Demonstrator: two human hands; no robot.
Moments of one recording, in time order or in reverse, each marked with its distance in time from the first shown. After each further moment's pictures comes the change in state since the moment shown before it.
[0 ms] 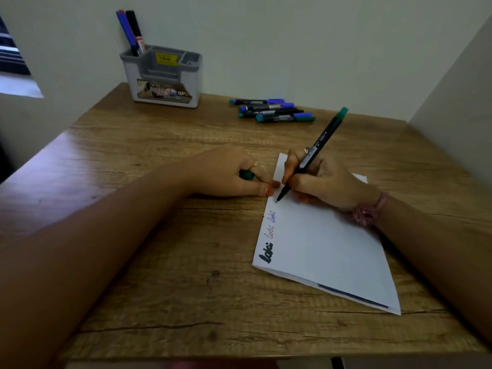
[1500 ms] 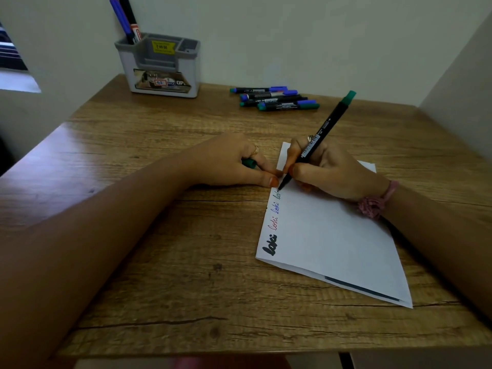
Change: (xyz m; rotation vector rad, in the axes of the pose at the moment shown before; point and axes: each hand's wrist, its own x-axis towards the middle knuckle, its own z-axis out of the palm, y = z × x) left_hand 0.002 0.000 0.002 -0.085 0.006 -0.030; right_hand 0.000 -0.003 0.003 -0.072 0.006 -0.047
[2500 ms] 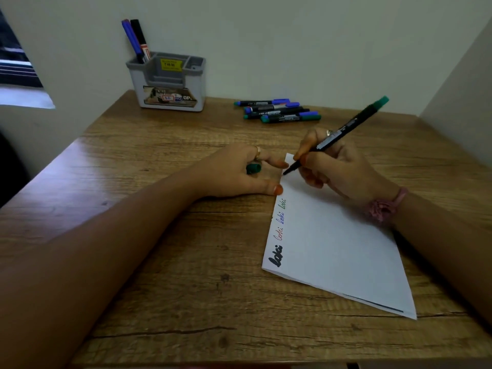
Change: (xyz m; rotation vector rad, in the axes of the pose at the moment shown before) left_hand -0.005 0.002 0.001 -0.117 0.111 -0.030; right_hand 0.004 -0.006 -0.004 0.199 0.166 -0.060
